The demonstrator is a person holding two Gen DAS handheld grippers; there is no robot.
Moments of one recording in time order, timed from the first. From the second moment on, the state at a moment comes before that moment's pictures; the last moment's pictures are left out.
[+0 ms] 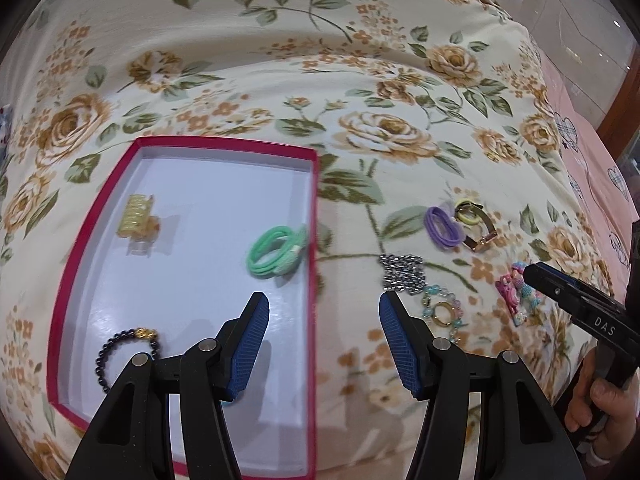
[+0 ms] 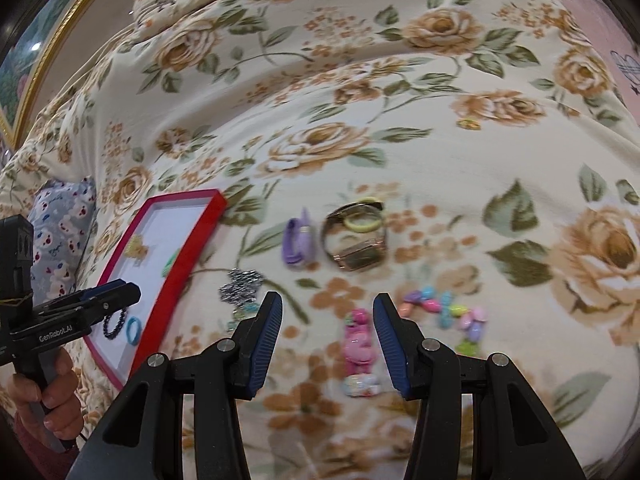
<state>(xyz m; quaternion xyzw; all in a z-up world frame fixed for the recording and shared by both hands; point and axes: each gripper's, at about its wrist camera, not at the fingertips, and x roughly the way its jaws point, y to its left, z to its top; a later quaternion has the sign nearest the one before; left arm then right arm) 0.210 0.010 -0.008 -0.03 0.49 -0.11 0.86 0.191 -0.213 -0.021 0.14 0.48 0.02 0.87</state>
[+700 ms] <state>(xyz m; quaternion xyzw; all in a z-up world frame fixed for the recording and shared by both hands) 0.290 -0.078 -0.046 -0.02 0.51 -0.17 0.84 0.248 -0.249 -0.045 0.14 0.51 0.02 0.85</state>
